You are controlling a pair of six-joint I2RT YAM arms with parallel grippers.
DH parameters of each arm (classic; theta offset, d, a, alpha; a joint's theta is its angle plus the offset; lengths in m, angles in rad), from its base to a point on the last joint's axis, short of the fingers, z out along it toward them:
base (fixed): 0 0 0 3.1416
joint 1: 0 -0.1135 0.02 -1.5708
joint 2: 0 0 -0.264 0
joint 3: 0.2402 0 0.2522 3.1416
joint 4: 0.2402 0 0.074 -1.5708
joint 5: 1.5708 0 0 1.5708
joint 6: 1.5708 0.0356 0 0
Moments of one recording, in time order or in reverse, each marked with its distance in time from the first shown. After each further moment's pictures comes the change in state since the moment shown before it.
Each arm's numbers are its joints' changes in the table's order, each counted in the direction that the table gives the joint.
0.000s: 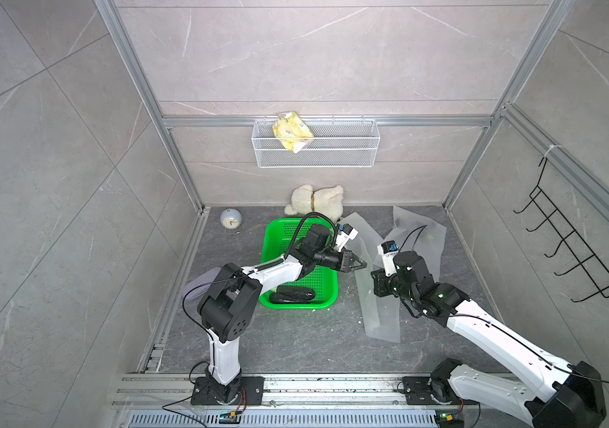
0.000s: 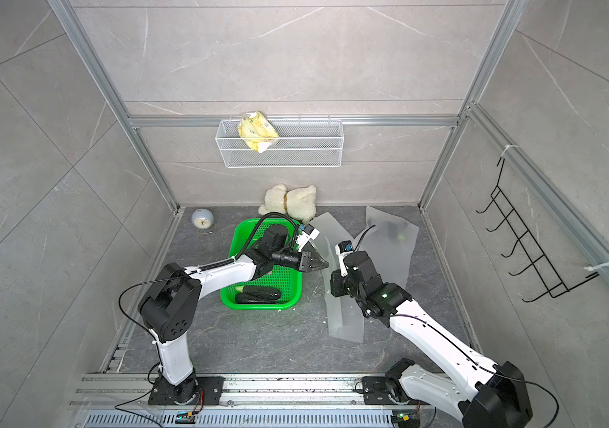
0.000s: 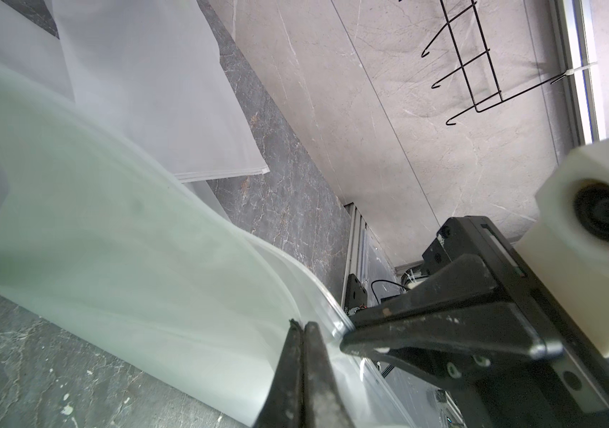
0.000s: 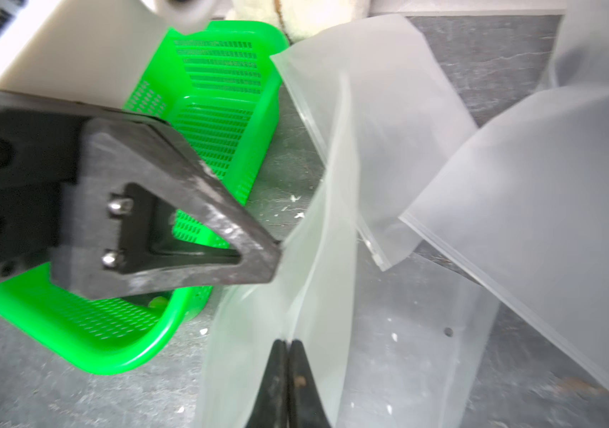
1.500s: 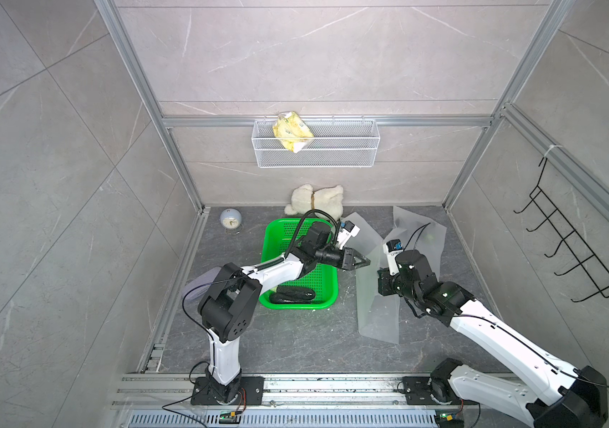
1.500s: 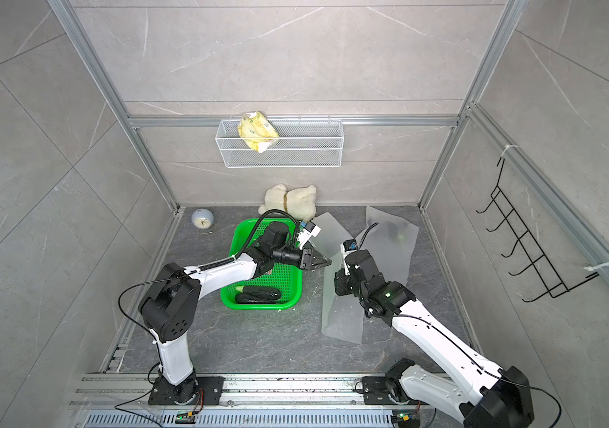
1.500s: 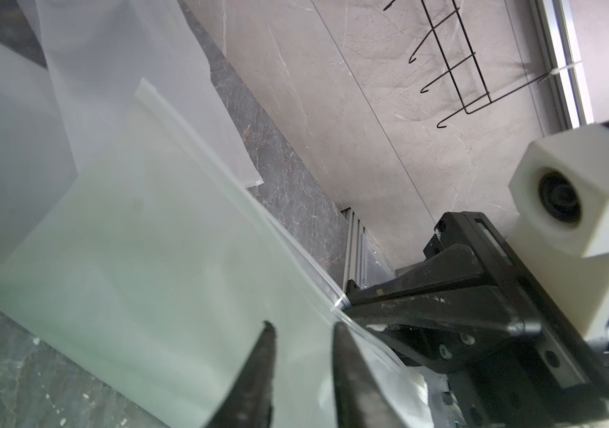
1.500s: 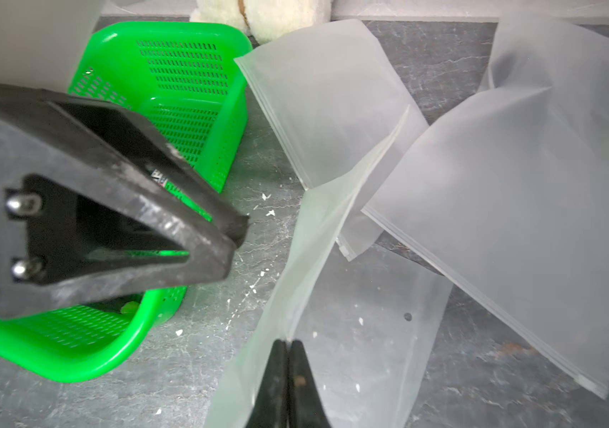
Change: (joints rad) left arm 0.005 -0.002 0.030 -0.008 0.005 -0.005; right arm 0.002 0.015 0.029 0.048 0.009 0.006
